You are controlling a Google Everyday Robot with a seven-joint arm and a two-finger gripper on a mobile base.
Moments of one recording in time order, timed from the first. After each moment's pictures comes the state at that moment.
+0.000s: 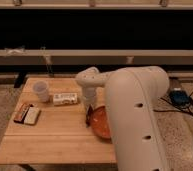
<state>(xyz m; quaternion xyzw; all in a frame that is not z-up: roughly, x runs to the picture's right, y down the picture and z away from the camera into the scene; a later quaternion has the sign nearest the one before) -0.034 0.139 0.891 -0.34 0.23 0.53 0.74</state>
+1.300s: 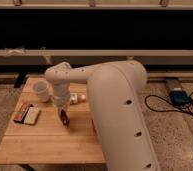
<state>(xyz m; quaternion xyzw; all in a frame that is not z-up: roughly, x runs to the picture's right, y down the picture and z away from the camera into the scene) -0.205 0.134 0.815 -0.42 0.13 0.38 0.81</state>
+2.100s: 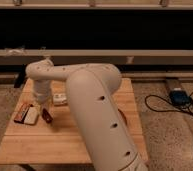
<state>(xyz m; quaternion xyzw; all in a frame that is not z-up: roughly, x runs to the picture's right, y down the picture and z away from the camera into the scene) -0.301 0.121 0.815 -0.47 0.07 0.31 0.82</state>
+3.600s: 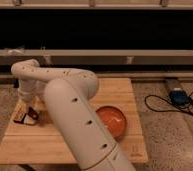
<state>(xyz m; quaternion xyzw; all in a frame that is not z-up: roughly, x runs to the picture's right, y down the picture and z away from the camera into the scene) -0.390 0.115 0.838 -0.47 0.00 0.25 0.84</state>
